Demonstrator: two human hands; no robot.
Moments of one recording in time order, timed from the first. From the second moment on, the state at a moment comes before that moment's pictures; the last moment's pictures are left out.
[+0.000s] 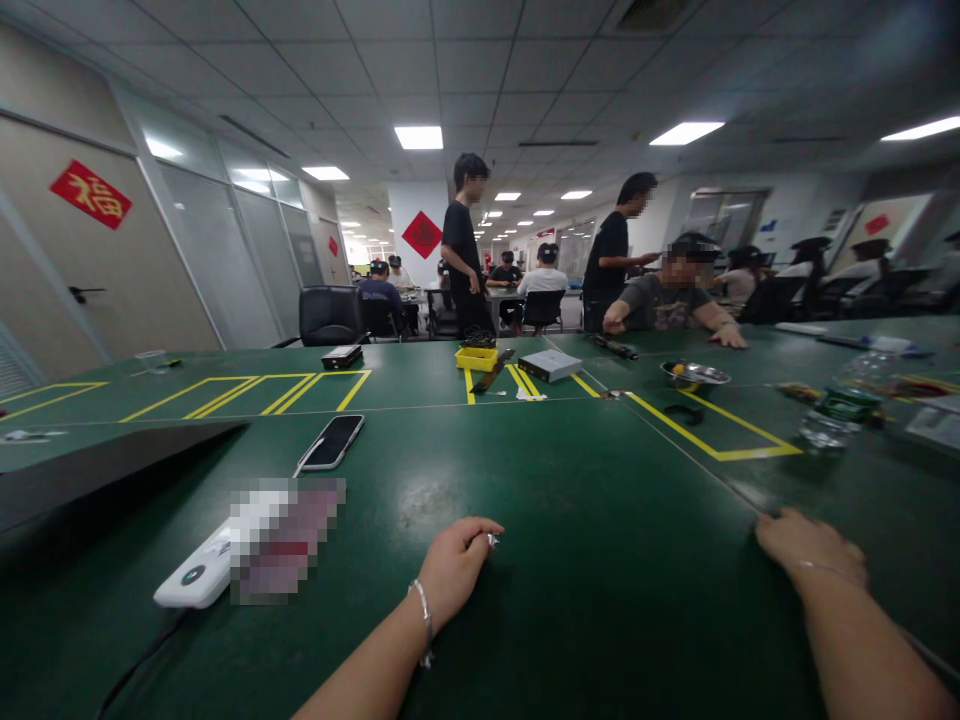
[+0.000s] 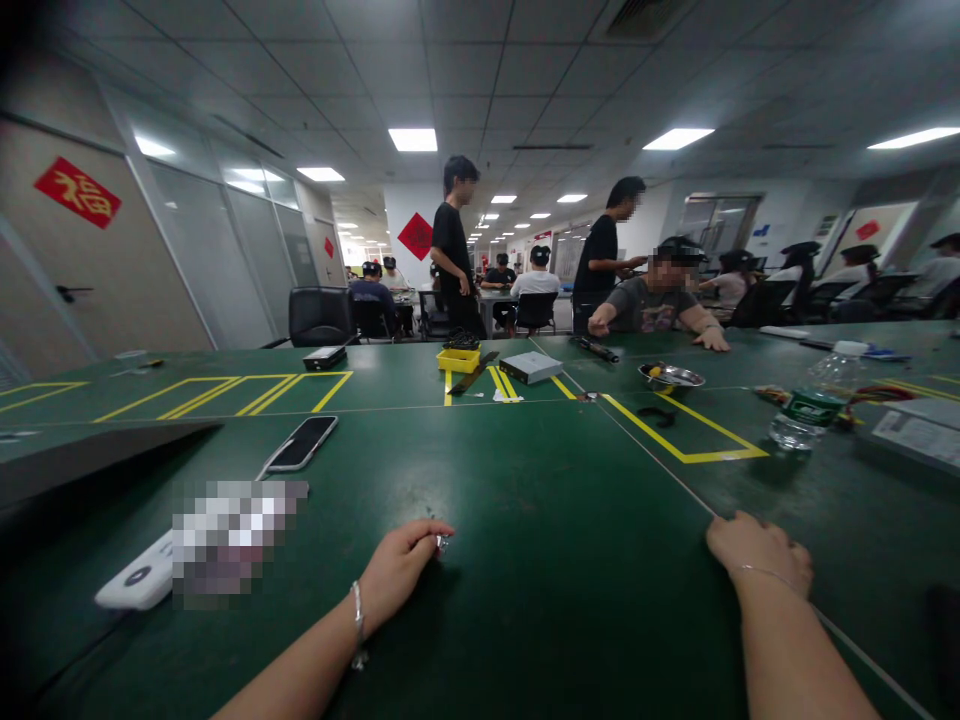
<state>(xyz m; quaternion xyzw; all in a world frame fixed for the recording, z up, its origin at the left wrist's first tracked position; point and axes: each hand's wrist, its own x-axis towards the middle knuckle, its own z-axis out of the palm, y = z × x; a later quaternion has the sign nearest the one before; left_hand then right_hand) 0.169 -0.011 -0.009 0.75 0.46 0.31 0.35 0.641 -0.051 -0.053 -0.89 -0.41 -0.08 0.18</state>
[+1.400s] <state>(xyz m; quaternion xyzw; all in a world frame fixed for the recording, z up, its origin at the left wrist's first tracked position) 0.170 -0.004 -0.019 0.73 0.42 0.39 0.36 0.313 -0.022 -0.020 -0.49 -0.44 0.53 0.53</state>
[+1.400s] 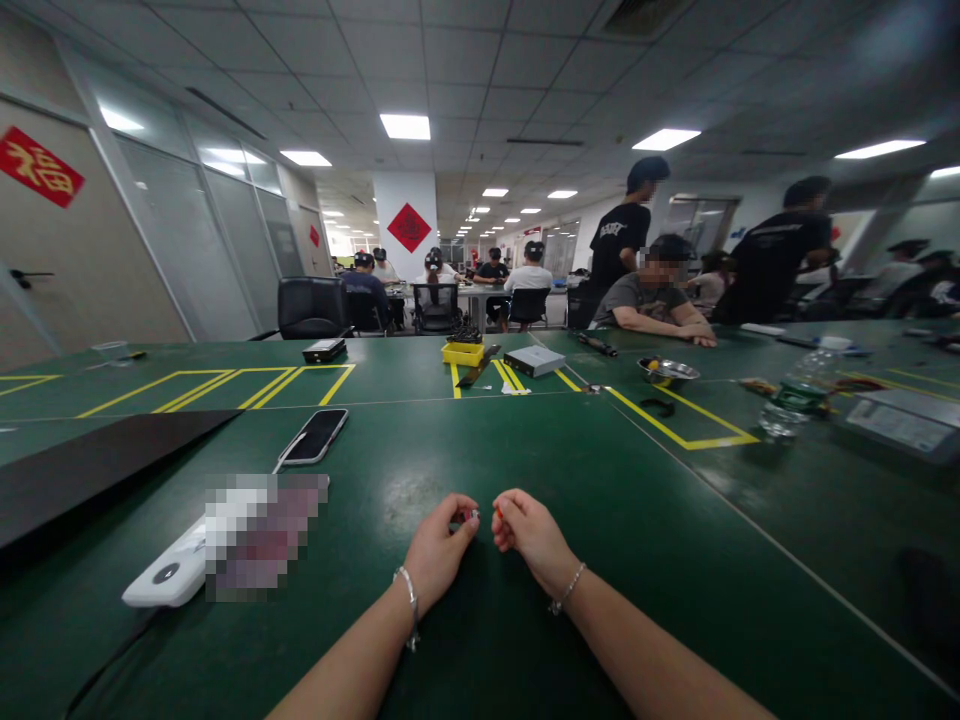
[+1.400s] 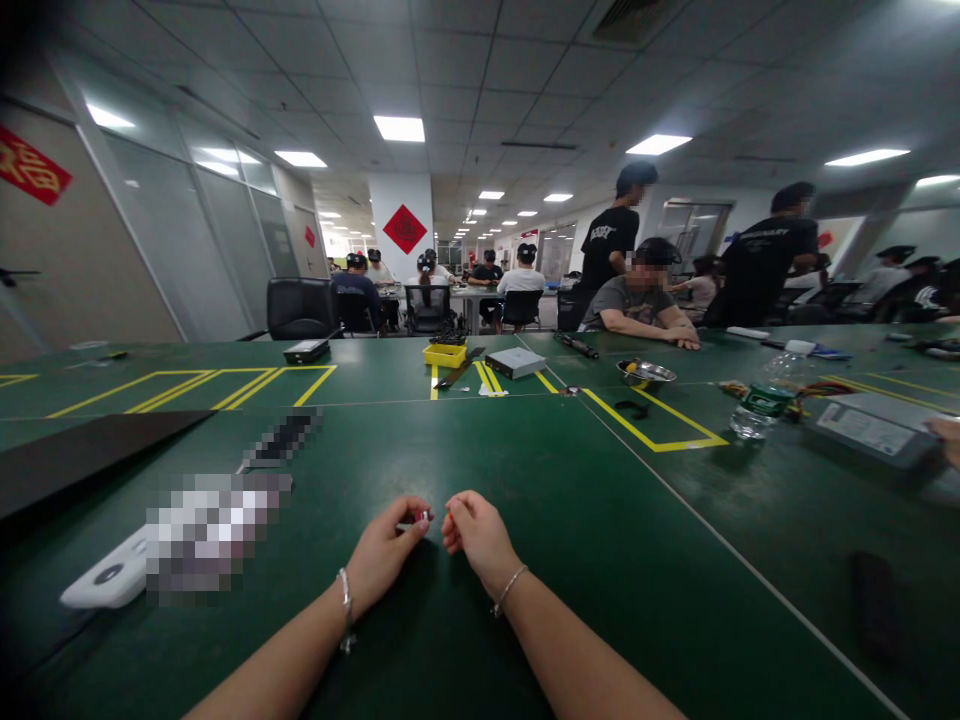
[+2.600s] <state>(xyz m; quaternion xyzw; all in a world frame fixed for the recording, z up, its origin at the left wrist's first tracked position) 0.170 -0.005 -0.016 0.71 0.46 0.40 0.35 0.318 -0.025 -0.017 -0.46 -0.43 0.57 0.53</state>
